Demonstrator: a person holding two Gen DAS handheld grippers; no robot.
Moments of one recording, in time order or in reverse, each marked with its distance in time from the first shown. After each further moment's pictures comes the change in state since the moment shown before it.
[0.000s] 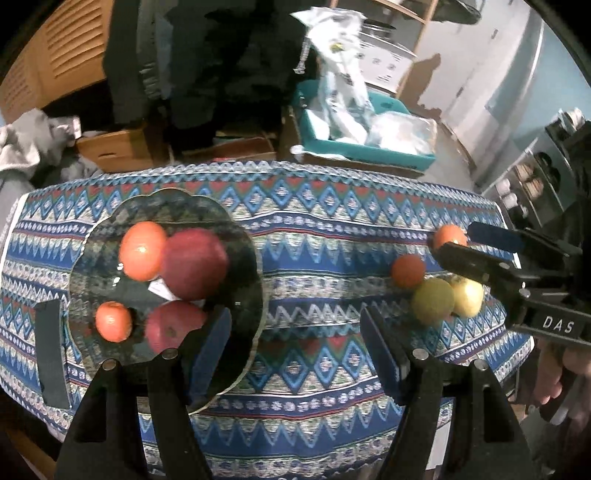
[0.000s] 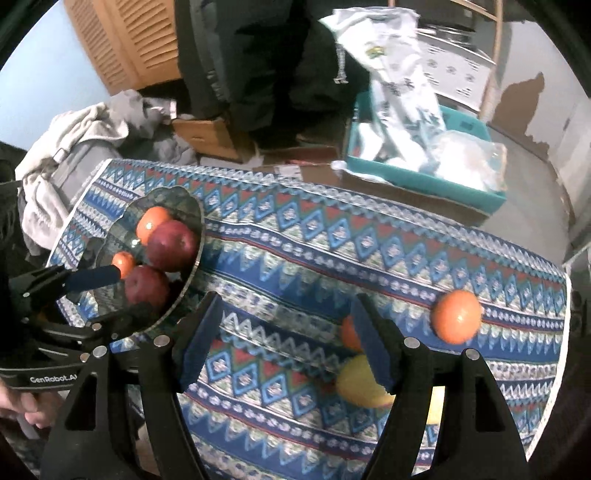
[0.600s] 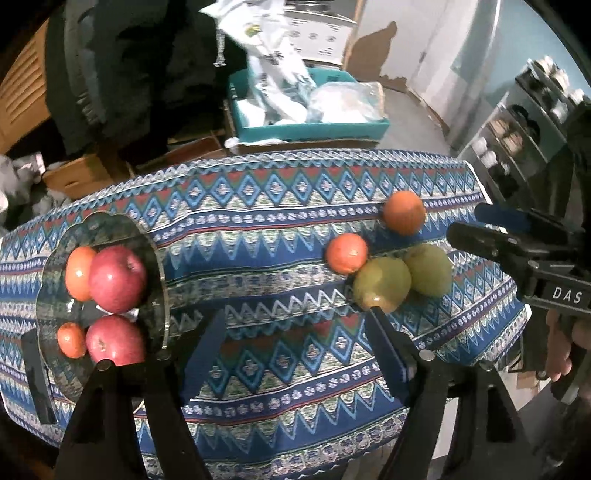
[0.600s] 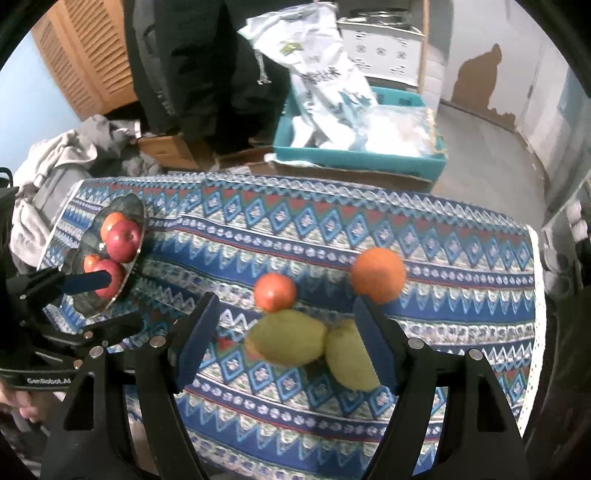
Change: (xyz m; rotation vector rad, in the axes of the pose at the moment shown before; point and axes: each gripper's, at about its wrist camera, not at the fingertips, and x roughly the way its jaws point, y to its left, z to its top) left arm 0.019 -0.089 -0.004 0.155 0.047 -0.021; right arm -0.037 -0.084 -0.045 0.114 -0.032 -0.058
